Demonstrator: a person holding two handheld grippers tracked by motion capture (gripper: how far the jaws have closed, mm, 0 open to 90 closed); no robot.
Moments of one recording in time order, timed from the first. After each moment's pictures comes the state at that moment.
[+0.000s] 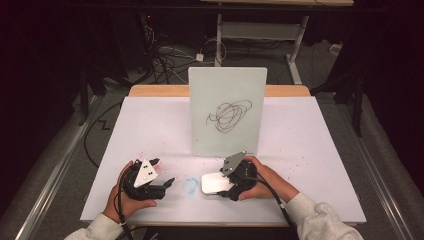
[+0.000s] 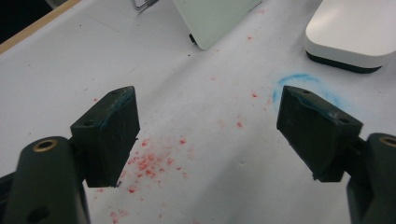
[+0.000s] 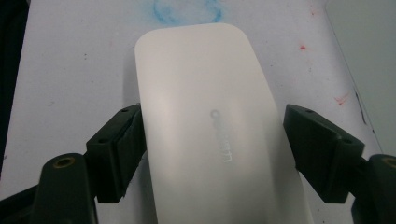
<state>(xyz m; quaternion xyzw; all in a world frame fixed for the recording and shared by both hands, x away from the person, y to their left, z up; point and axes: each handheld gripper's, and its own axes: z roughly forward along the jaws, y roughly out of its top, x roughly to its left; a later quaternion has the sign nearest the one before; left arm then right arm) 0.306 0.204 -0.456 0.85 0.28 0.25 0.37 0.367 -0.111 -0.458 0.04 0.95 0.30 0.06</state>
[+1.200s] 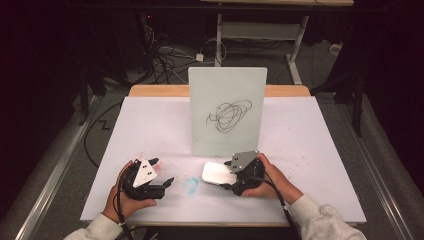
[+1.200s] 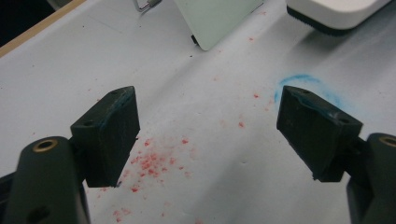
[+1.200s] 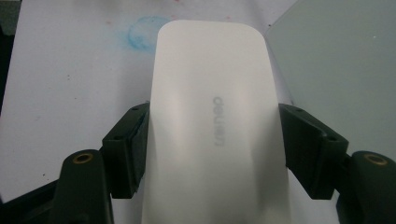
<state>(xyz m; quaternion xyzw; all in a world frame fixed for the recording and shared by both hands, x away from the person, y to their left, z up) 0.305 0.205 -0.455 0.85 0.28 0.25 0.37 0.361 -0.129 -0.441 0.07 0.93 0.34 0.13</state>
